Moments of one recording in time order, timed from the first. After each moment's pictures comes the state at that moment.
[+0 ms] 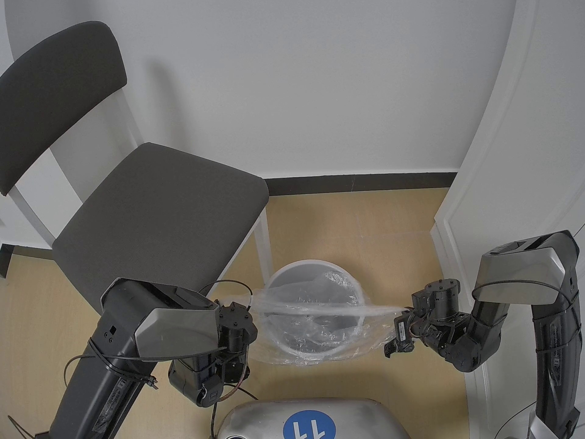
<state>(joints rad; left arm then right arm) -0.58 2.68 -0.82 -1.53 0.84 0.42 0.36 2.43 -0.63 -1.25 -0.26 -0.06</state>
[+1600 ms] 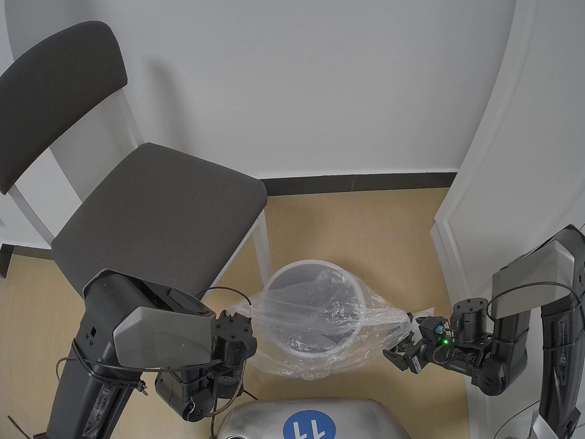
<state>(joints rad) -0.65 2.56 -0.62 -1.53 0.74 0.37 0.35 2.38 -0.28 -1.55 0.06 -0.33</state>
